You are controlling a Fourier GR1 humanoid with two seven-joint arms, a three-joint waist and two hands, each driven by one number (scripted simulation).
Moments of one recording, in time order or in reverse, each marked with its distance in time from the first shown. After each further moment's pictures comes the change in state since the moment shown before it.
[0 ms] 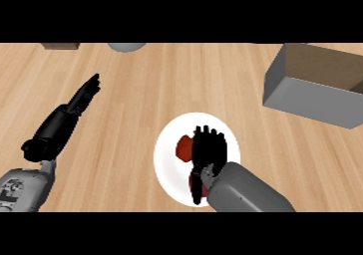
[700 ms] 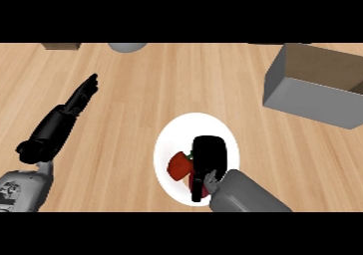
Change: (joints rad) left arm 0.014 -0.026 0.042 -0.029 -0.028 -0.042 0.016; right arm 0.062 0.002 0.008 -0.004 0.204 0.021 -0.159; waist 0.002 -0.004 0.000
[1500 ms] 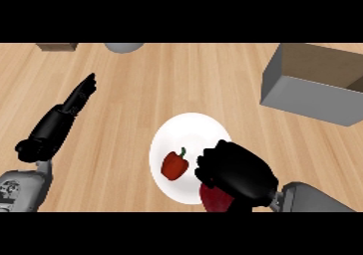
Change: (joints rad) left arm -0.002 -0.004 0.016 0.016 -0.007 -0.004 -0.011; right arm 0.027 -0.465 0.091 -0.478 0.001 -0.220 -0.977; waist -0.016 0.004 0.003
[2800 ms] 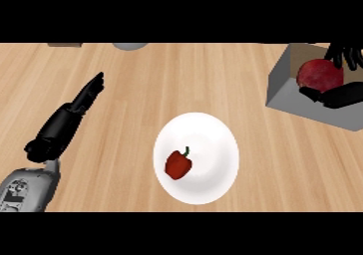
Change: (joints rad) left arm -0.015 -0.046 -0.005 -0.022 -0.038 -0.019 0.020; right arm -0.117 -0.200 -0.759 0.374 -0.378 0.037 -0.120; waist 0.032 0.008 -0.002
